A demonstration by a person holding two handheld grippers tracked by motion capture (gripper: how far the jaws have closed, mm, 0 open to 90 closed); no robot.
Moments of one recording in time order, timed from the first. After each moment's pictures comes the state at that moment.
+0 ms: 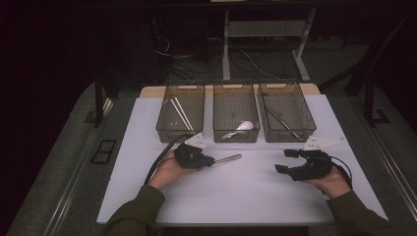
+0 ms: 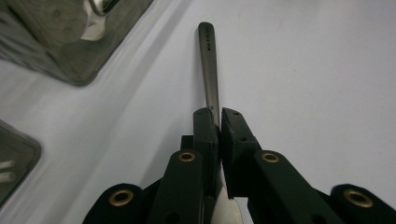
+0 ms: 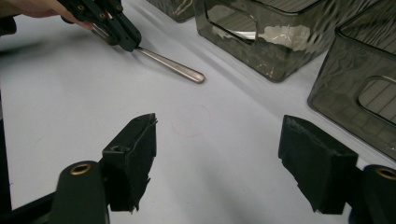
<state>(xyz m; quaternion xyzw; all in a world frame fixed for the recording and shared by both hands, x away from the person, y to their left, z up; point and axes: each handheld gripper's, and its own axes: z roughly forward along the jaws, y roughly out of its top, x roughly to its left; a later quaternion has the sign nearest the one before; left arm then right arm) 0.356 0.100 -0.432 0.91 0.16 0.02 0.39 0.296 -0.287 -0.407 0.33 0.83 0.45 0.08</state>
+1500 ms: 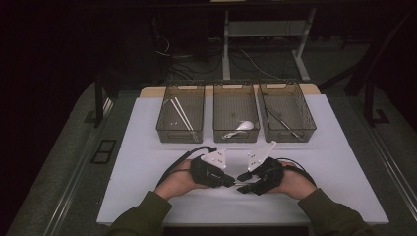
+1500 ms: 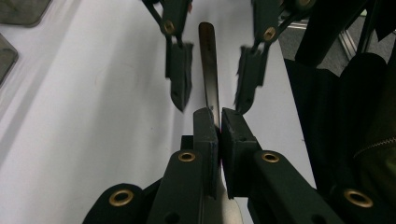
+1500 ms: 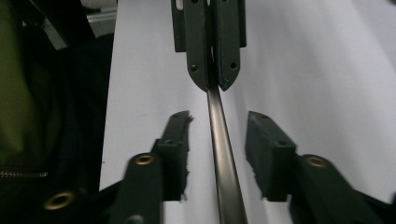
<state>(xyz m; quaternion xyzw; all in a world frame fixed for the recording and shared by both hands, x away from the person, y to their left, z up) 0.303 0.050 -0.399 0.92 0.00 -0.04 0.39 0.296 -0.162 -0.408 0.07 0.94 0.35 -0.02</state>
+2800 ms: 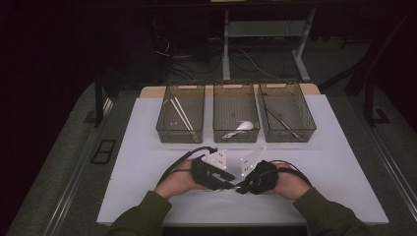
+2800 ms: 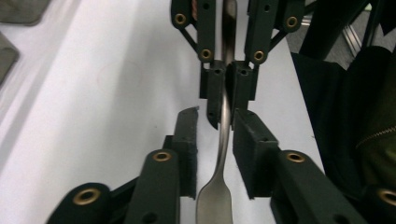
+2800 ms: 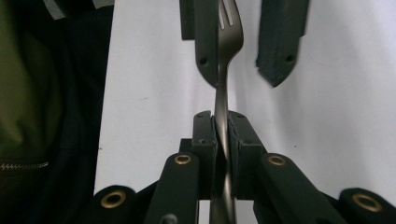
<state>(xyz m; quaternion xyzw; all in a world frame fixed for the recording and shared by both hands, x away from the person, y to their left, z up) 0.307 0.050 -0.404 0.92 0.00 -0.03 0.39 0.294 -0.150 -0.415 0.05 0.95 0.31 -0.03</state>
